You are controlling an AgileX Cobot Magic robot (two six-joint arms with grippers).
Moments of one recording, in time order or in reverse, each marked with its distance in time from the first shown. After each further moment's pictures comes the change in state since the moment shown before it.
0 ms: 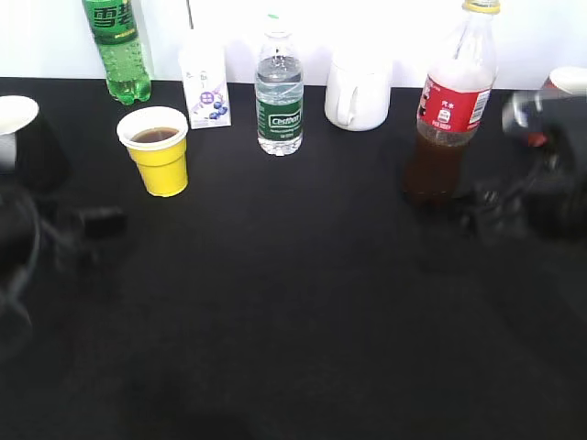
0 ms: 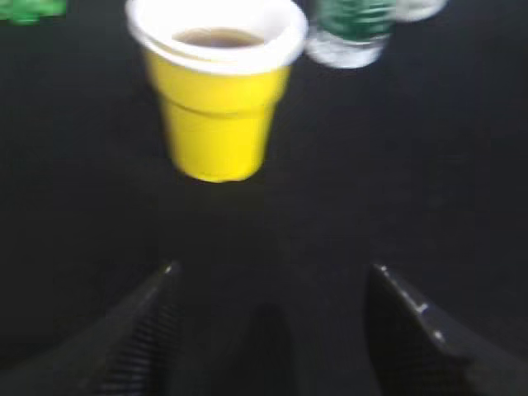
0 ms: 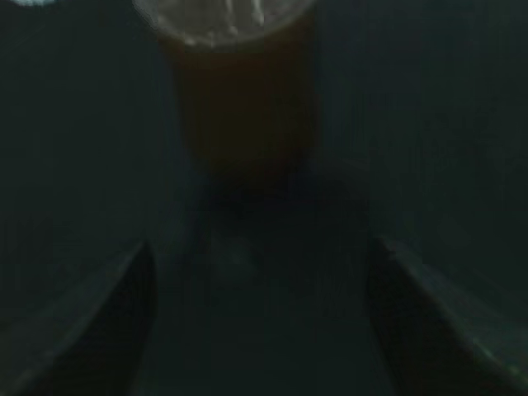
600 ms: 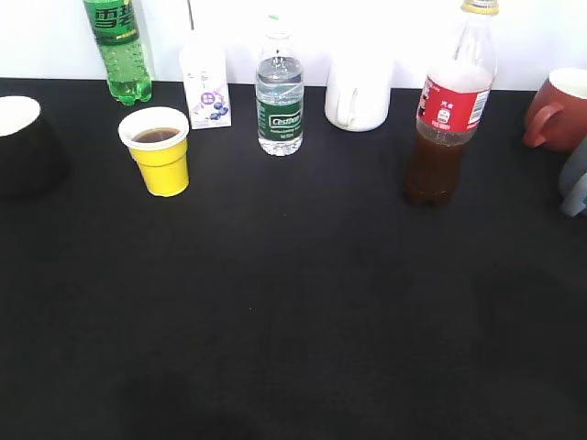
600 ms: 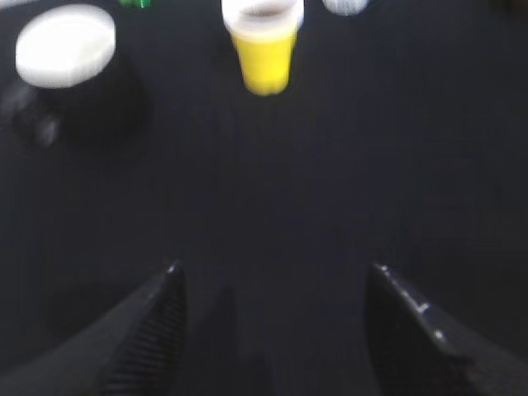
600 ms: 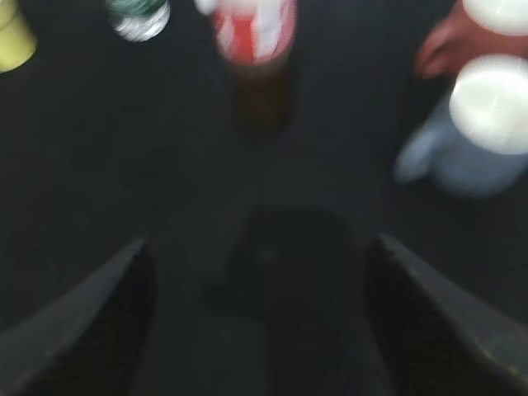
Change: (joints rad) left arm -0.176 -1.027 -0.265 -0.217 1.449 0.212; right arm 0.000 -0.872 -0.171 0.055 0.958 -0.026
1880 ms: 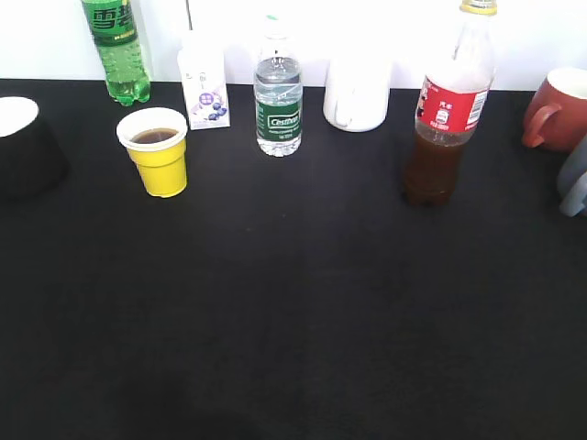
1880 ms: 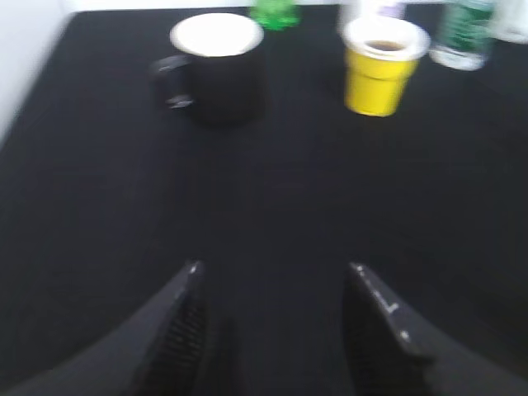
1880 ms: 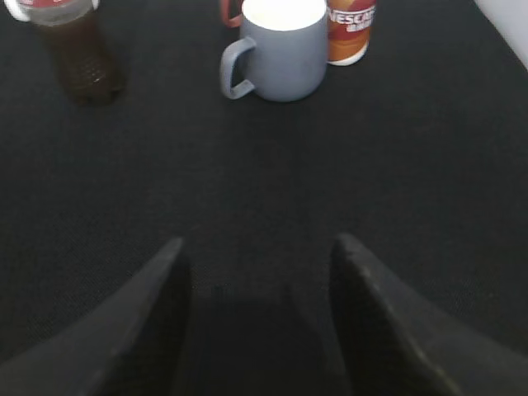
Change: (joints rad) left arm 0.364 -0.336 0.113 -0.039 0.019 0.011; right arm -0.297 -0.574 0.249 -0.106 0.144 0.075
